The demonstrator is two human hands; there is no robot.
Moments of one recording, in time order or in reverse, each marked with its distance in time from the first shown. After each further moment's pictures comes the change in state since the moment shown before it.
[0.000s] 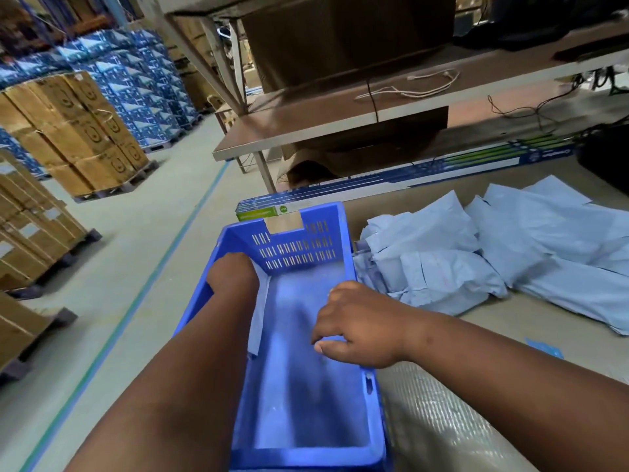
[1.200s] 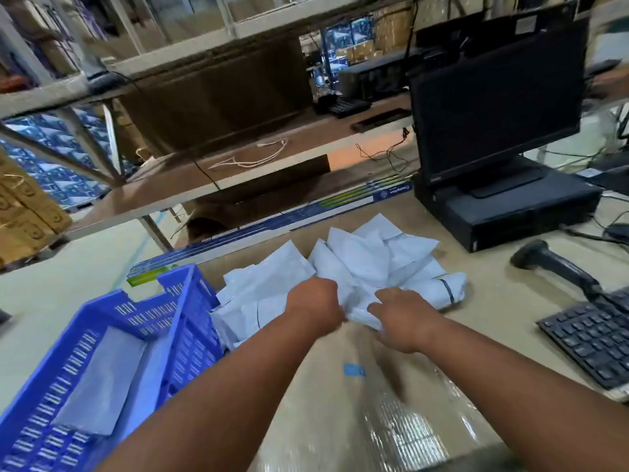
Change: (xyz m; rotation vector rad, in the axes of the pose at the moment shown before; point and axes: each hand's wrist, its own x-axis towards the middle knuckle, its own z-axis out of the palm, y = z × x) left_hand -0.267 0.385 -0.105 -0.171 0.078 0.880; right_hand -0.335 0.222 -0.009 -0.122 -0.135 0.776
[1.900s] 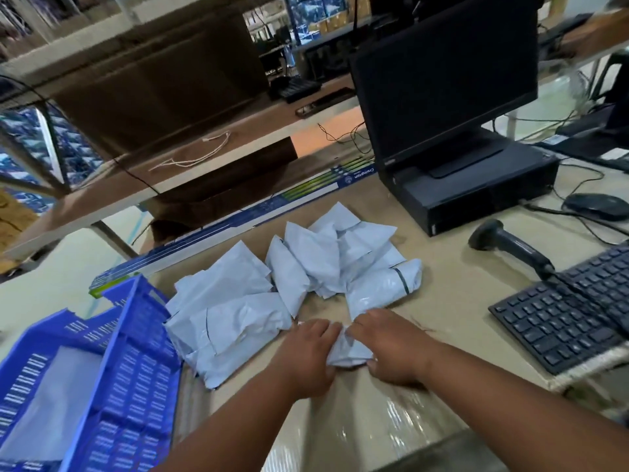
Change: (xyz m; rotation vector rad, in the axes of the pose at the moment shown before) left_hand -0.031 0.054 0.102 -0.074 0.065 0.416; right_hand -0.047 0.057 0.058 0.222 0.061 -0.179
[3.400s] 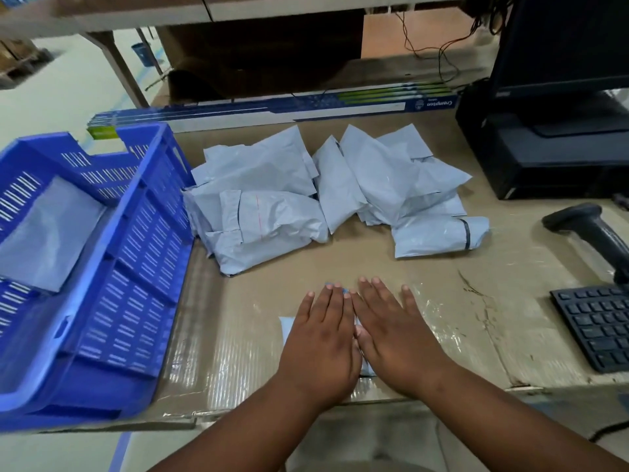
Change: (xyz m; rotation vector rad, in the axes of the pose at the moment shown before) left_hand -0.111 0.061 0.050 -0.035 0.115 -0.321; right_hand -0.022 -0.085 0.075 -0.166 -0.010 0.031
